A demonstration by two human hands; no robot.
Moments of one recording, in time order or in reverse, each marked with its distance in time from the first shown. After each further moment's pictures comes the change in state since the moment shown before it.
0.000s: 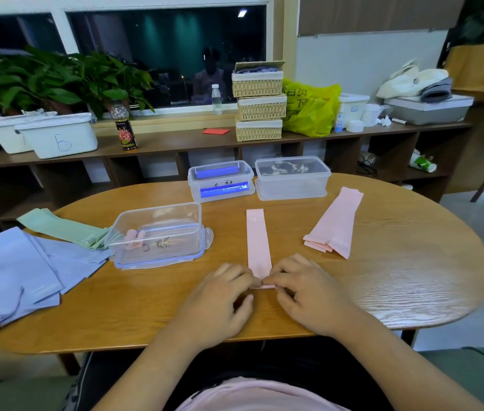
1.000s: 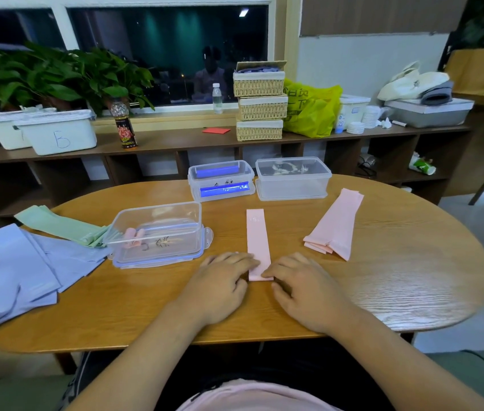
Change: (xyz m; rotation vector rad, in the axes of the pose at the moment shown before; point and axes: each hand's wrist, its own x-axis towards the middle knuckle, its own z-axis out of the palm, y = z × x) left_hand 0.035 -0.027 0.007 0.058 -0.167 -0.157; right_hand 0.010 0.005 0.006 -0.057 0.007 0.070
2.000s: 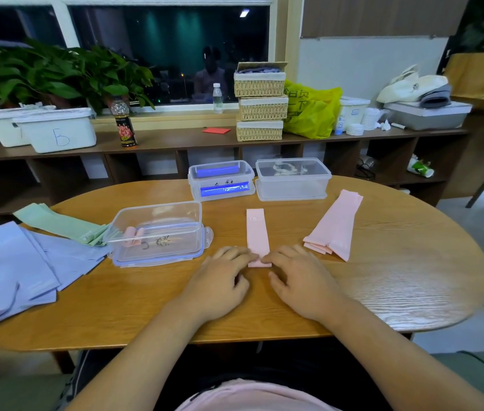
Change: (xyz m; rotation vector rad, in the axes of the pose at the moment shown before) left_hand 0.003 -0.004 0.004 -0.096 0.079 0.010; right_hand 0.019 0.001 0.002 -0.015 0.022 0.061
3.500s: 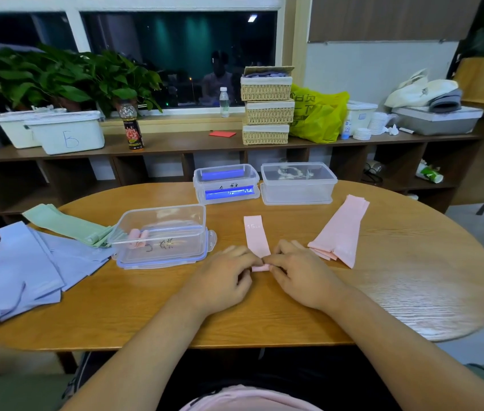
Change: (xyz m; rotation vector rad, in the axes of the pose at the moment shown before) left_hand 0.014 -0.005 -0.004 -0.009 0.097 0.165; right_hand 0.029 0.018 0.002 0.022 -0.098 -0.081
